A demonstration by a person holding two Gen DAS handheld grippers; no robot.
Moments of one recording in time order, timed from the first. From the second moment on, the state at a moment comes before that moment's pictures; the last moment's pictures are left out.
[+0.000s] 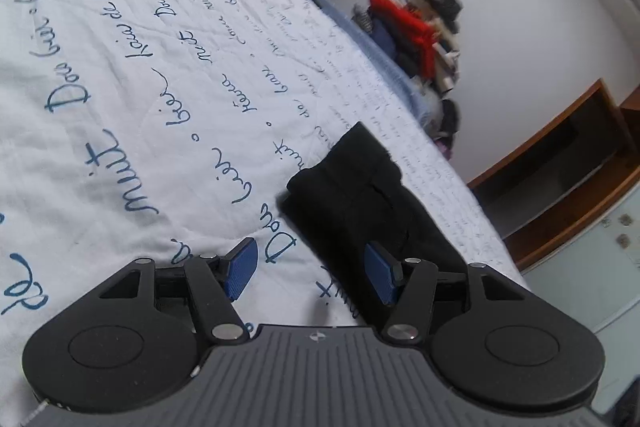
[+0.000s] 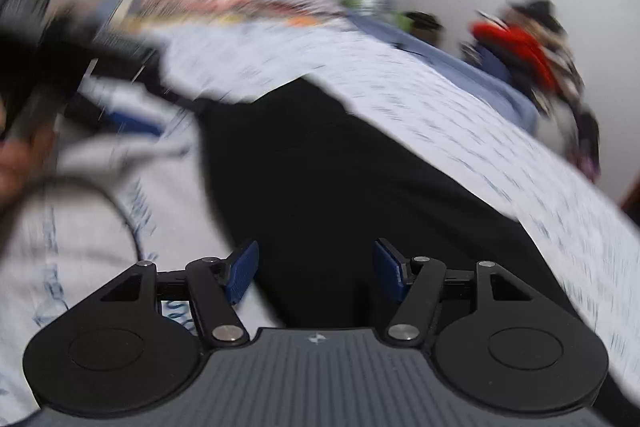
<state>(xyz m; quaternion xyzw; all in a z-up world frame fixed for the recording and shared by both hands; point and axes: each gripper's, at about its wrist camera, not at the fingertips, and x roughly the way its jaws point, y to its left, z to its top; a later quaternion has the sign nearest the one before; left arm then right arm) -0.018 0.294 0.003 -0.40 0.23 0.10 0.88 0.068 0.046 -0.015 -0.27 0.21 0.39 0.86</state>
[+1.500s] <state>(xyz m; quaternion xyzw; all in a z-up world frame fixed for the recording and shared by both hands) 0.102 0.318 -0.013 -0.53 0.33 0.05 0.78 0.092 0.100 -0.009 -0.21 0.15 0.44 0.86</state>
